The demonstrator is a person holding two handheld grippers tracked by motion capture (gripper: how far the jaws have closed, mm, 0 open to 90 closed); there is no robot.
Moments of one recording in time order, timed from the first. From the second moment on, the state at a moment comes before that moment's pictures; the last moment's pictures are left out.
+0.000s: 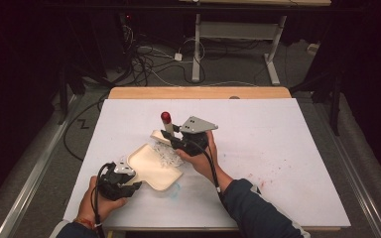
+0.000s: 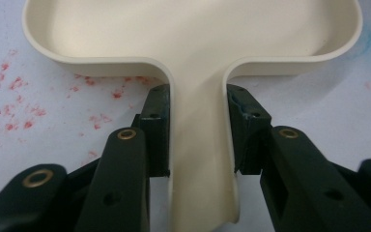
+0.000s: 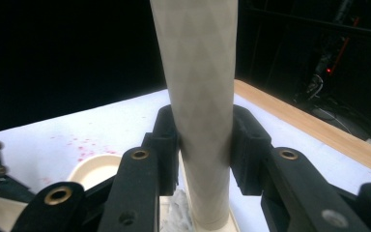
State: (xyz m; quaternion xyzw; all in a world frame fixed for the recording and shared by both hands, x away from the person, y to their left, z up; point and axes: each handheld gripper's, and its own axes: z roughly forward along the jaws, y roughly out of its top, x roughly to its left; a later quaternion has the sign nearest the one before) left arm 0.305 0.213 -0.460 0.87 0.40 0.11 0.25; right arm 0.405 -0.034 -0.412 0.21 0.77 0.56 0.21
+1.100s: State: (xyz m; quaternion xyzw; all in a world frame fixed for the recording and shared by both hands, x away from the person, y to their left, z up) left arm 0.306 0.210 -0.461 0.87 0.41 0.11 0.26; right arm 0.392 -0.041 -0.375 0.20 0.75 0.59 0.21
